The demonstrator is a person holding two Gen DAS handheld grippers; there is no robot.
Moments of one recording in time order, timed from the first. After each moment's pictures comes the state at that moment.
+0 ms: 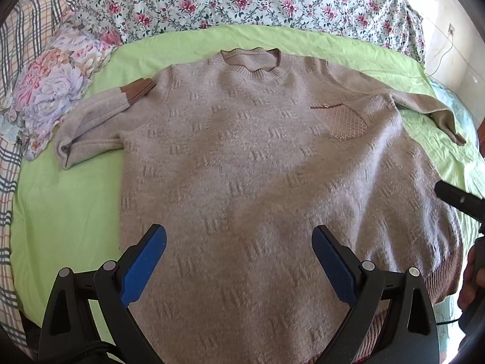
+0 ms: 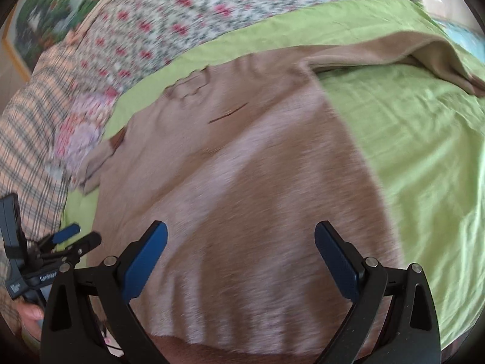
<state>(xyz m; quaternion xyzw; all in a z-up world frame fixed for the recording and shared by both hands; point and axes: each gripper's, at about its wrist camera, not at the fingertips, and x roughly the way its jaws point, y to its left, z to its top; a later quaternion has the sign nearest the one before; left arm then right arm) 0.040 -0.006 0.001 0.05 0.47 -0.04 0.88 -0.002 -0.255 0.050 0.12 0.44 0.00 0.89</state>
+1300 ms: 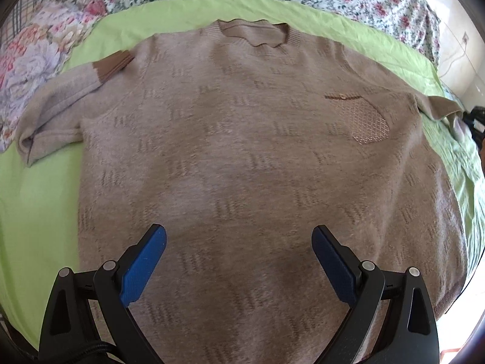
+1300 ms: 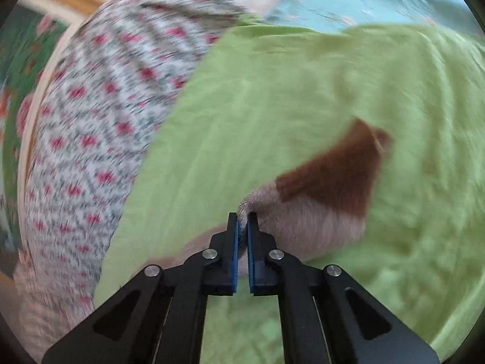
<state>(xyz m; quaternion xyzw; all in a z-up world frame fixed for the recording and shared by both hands) 0.098 -0.005 -0.038 0.01 0.52 -0.05 0.85 0.130 -0.520 0.141 0.31 0.28 -0.15 0.90</state>
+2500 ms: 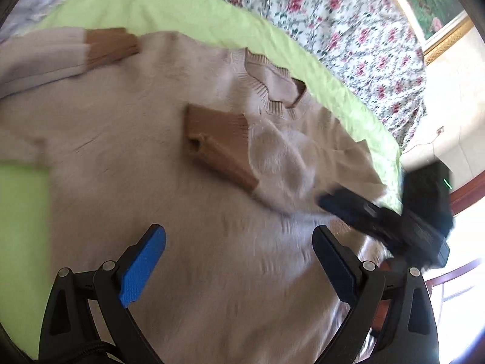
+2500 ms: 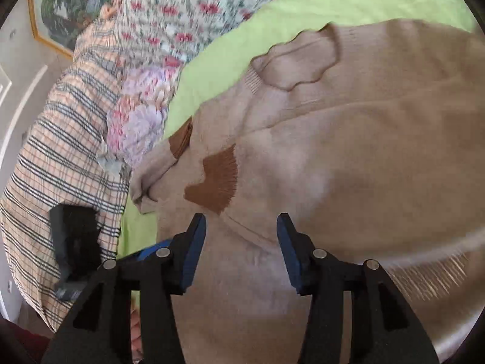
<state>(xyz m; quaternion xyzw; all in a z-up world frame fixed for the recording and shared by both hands) 0.201 0.061 -0.040 -0.23 0.50 -0.15 0.82 0.201 -0.180 -0.009 0.16 0.50 0.25 0.81</state>
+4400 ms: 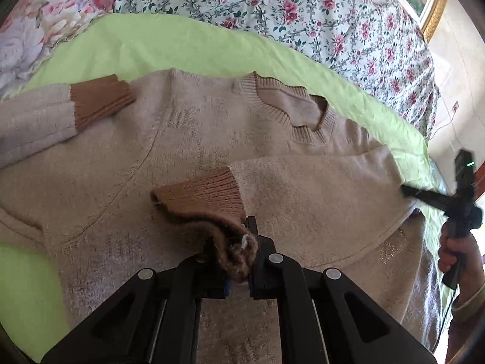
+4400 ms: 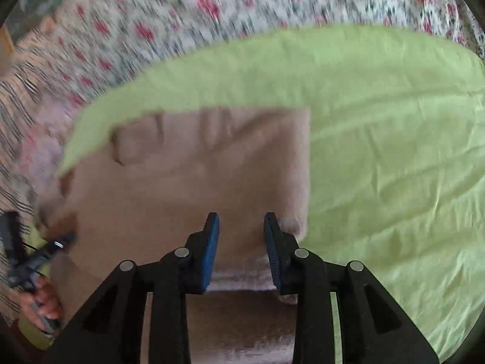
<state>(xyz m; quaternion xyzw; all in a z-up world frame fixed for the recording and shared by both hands) 0.223 0.061 -0.055 -0.13 0.44 -0.11 0.88 0.253 -0.302 0.016 -0.01 0.50 0.02 0.86</state>
